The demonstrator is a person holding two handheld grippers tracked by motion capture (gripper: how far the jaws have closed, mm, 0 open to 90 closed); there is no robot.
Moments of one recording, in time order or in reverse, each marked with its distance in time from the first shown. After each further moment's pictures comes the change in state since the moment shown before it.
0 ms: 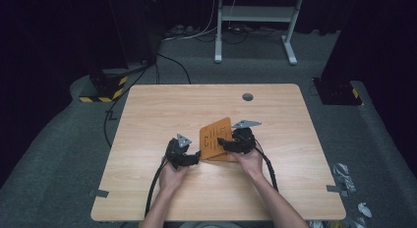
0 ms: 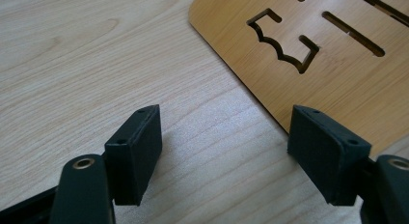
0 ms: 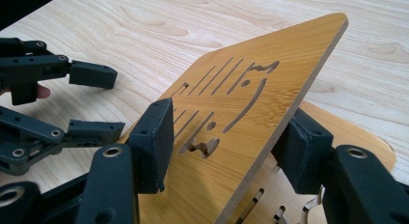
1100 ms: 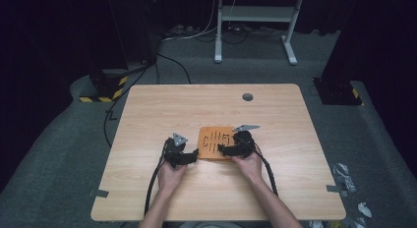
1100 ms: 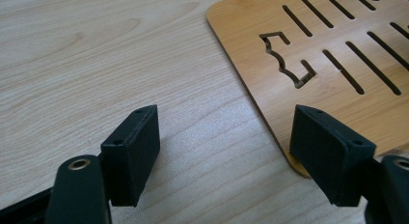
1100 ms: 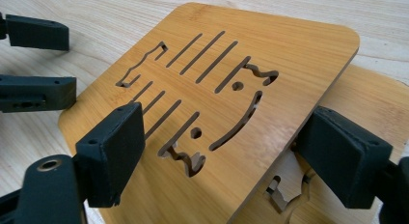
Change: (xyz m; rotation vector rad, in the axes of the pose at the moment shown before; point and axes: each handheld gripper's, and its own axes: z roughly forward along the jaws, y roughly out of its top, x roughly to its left) left arm 0.009 -0.001 -0.002 -0.024 0.011 -0.061; right arm -0.013 -0.022 0.021 0.085 -0.030 0.067
